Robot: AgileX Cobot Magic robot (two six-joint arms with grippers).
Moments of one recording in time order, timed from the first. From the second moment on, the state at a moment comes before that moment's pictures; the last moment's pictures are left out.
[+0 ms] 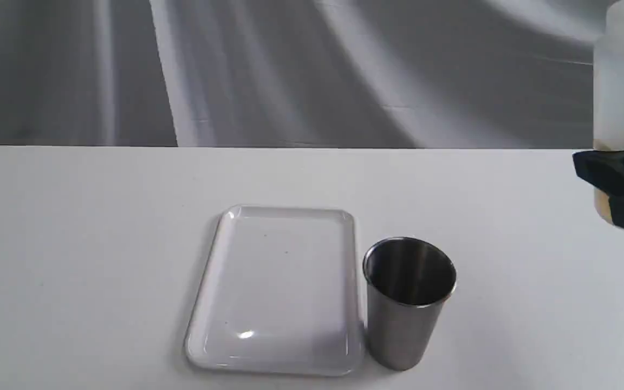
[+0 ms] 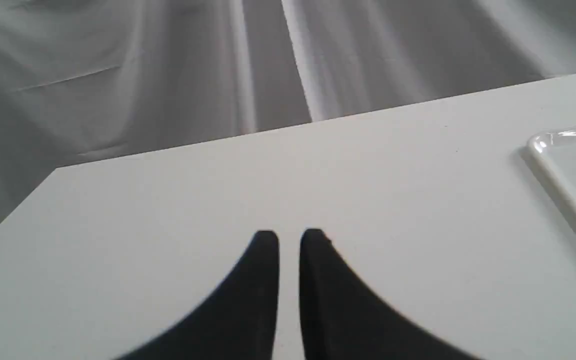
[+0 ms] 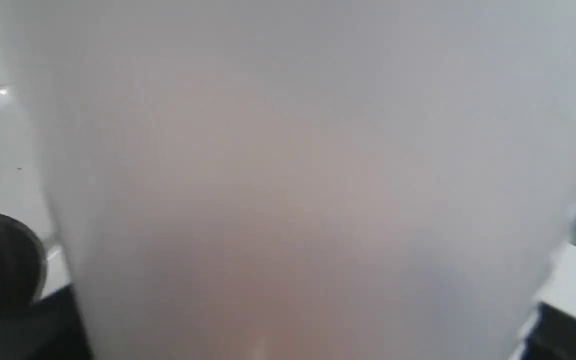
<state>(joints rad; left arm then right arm) 0.06 0.00 0.00 0.18 0.25 0.04 -0.28 1.15 -0.70 -1.75 -0.38 1.33</state>
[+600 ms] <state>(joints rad) 0.06 0.00 0.00 0.18 0.25 0.04 -0.28 1.15 -0.70 -1.65 -0.38 1.34</state>
